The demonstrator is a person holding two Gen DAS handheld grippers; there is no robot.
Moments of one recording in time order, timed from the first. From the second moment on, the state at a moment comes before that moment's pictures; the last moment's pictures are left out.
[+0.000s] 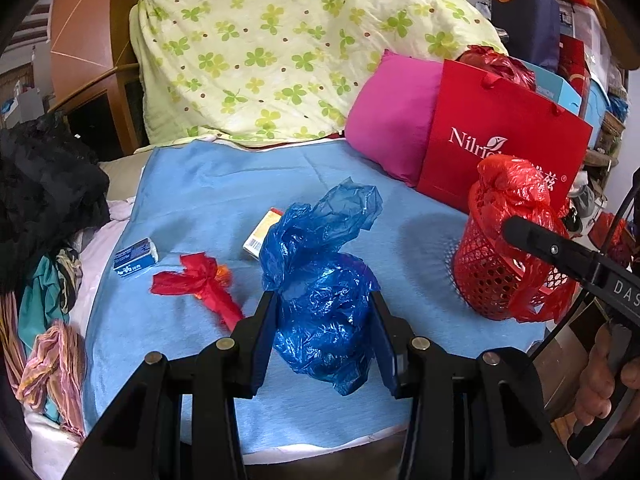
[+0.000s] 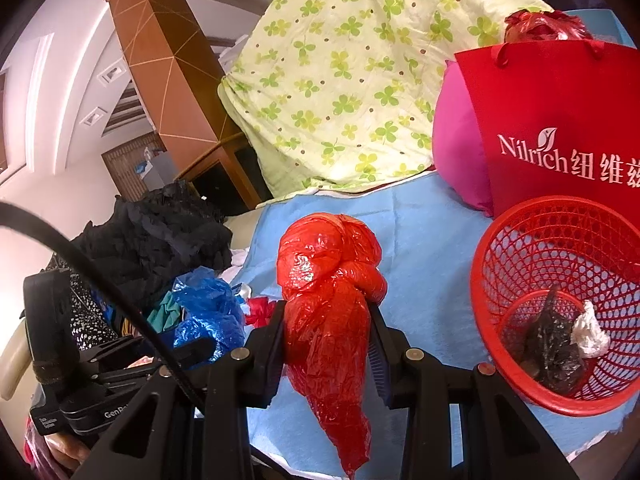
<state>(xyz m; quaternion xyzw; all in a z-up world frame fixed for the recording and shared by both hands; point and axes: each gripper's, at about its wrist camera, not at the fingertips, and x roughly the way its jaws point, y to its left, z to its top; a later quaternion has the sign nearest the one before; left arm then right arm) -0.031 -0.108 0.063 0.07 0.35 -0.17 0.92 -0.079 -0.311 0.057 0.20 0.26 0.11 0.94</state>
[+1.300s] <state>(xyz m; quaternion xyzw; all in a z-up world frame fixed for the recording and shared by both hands) -0.021 -0.351 0.079 0.20 0.29 -0.34 0.87 -0.120 -0.550 0.012 0.36 0.19 -0.06 0.91</state>
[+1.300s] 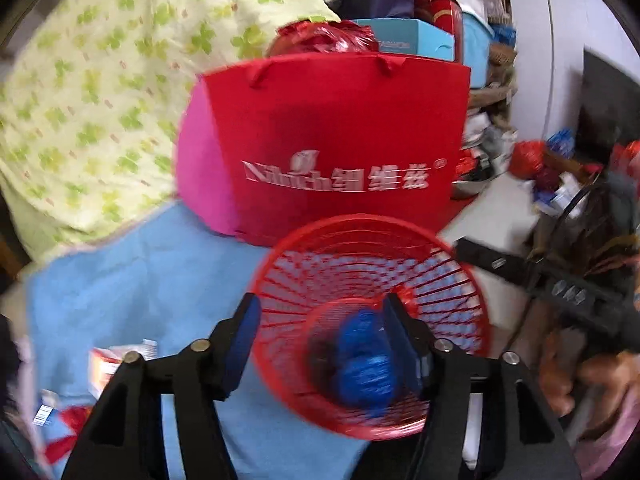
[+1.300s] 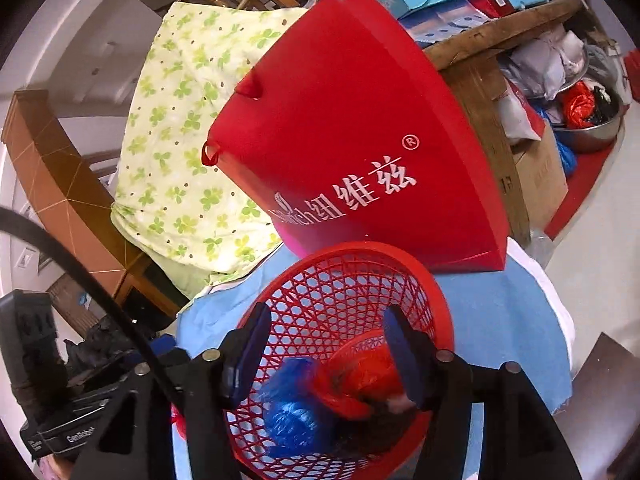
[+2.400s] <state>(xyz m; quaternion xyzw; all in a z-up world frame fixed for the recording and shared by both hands) -0.054 -0.122 0.138 0.15 0.21 -0.13 0.96 -0.095 -0.335 0.124 0.19 0.20 0.08 0.96</state>
